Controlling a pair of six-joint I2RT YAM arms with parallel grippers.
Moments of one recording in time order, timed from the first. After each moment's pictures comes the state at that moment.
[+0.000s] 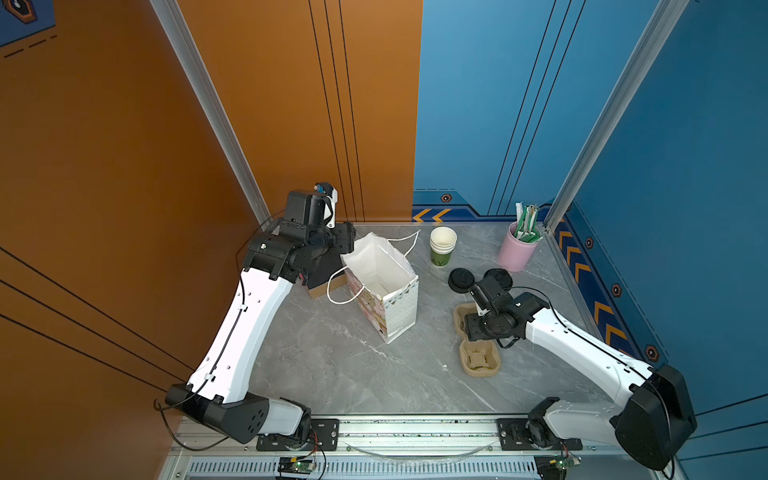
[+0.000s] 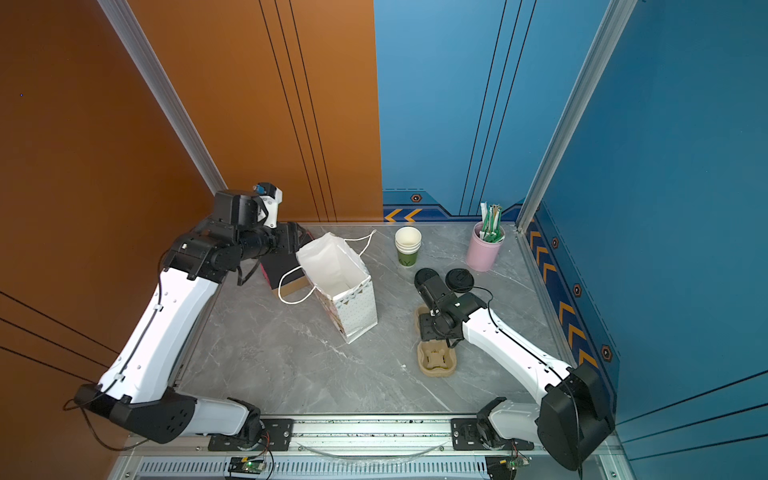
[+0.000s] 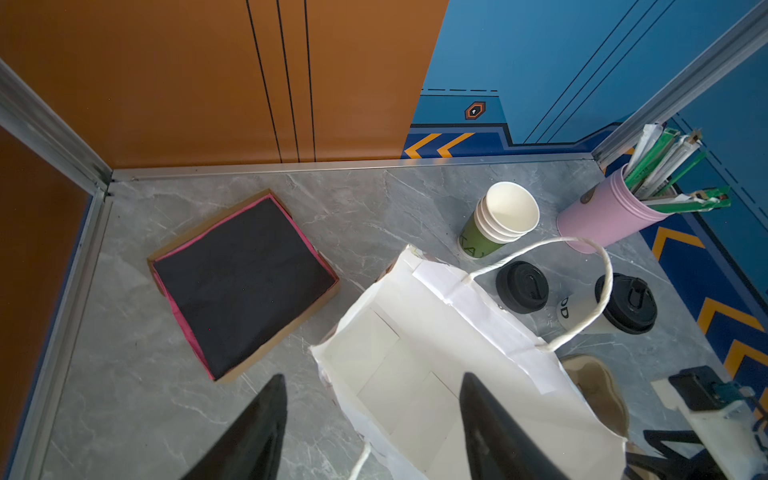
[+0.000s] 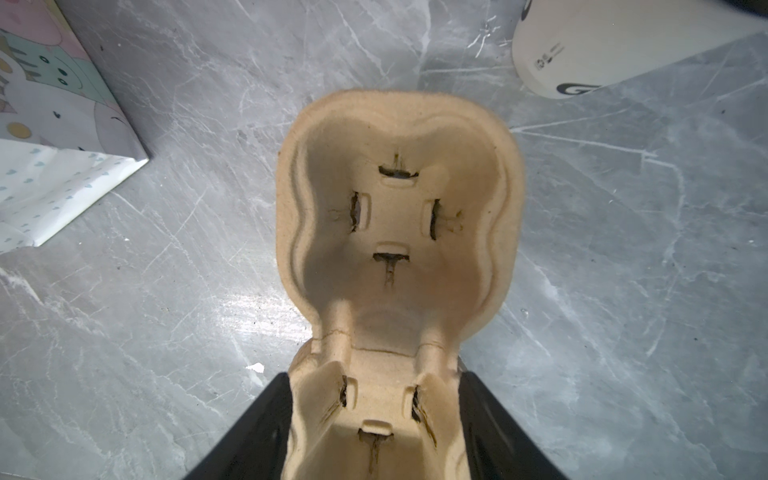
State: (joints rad) left arm -0.30 1.42 1.81 -0.99 0.01 -0.15; right arm 0.56 1.28 0.95 -0.91 0.09 0.44
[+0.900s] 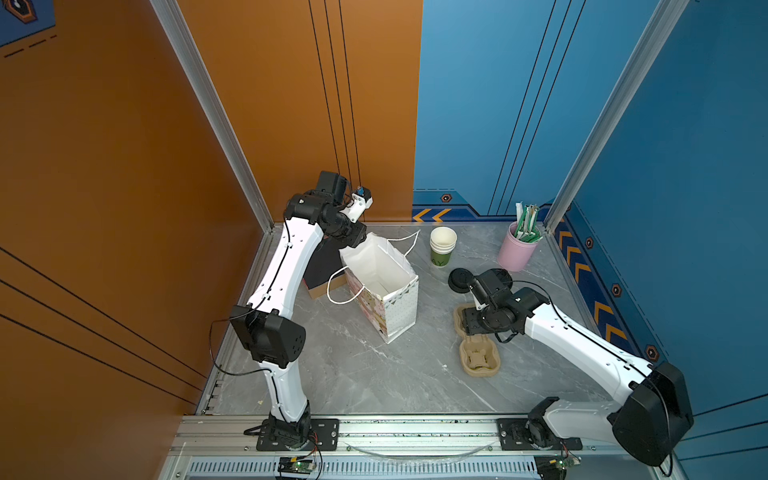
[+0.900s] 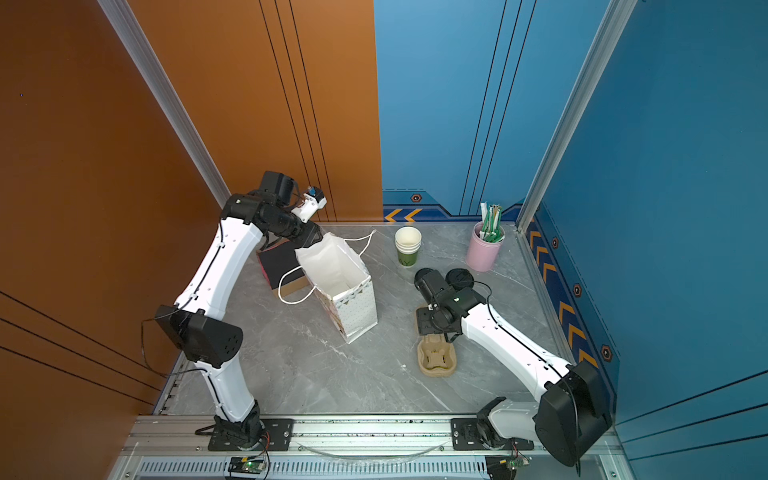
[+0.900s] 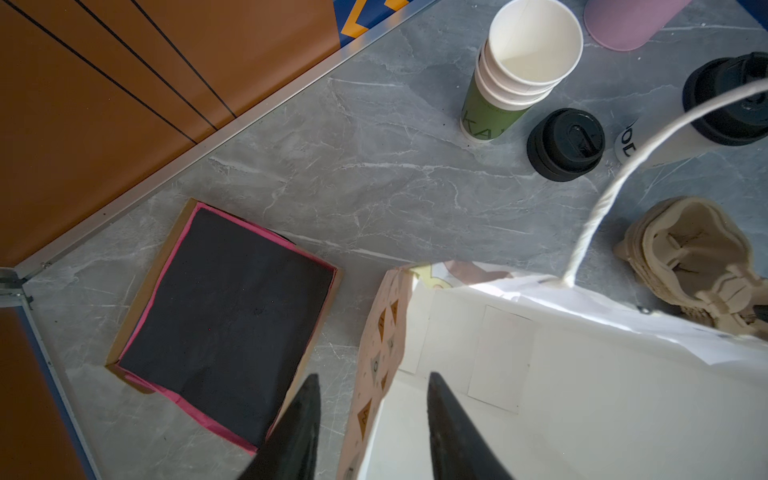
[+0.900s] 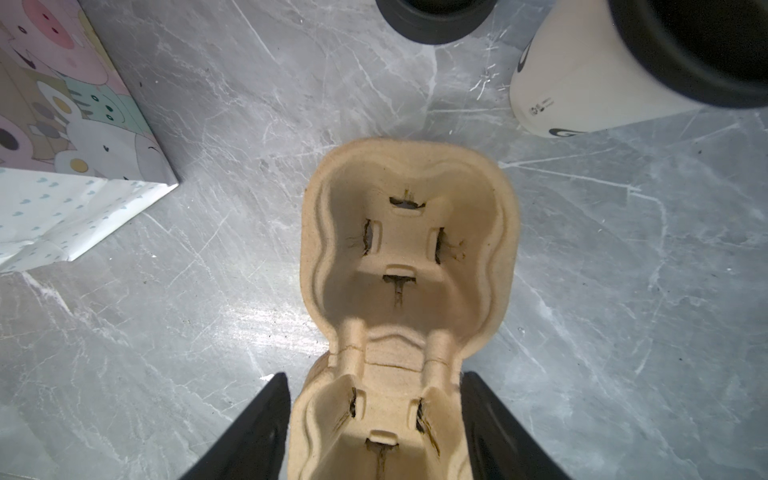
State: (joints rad) left arm -0.25 1.89 2.17 -1.25 0.16 0.29; right arm 0.56 1.30 1.01 -0.92 0.10 0.42
